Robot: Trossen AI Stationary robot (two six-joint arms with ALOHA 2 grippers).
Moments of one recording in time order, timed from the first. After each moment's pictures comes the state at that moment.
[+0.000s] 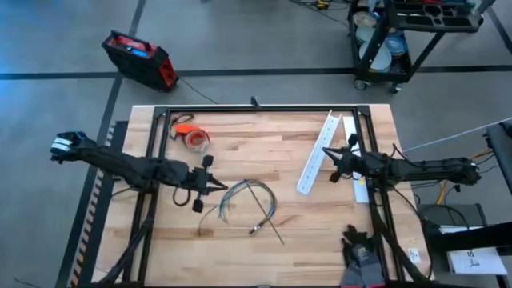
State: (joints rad) left arm -0.22 1.01 0.40 0.28 -0.13 0.22; right arm -0.04 0.29 0.03 0.13 0.42 -0.28
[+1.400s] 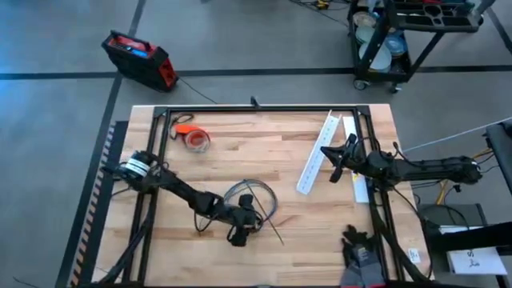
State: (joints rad) left arm -0.38 1.97 0.86 0.46 -0.16 -0.25; right arm -0.04 0.34 0.03 0.27 0.44 0.03
